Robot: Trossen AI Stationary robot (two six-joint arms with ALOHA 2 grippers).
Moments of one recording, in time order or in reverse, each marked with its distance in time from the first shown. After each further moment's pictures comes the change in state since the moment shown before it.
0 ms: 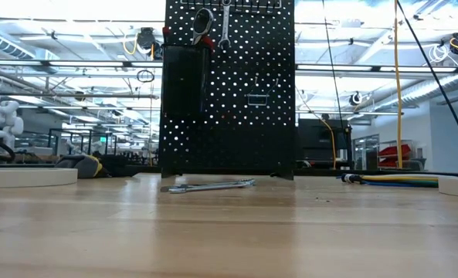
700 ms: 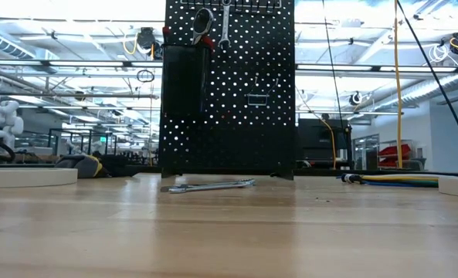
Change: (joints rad) left arm -0.001 -0.024 0.000 -0.203 -0.002 0.028; right arm -0.029 -0.045 0.002 -0.062 -0.002 0.001
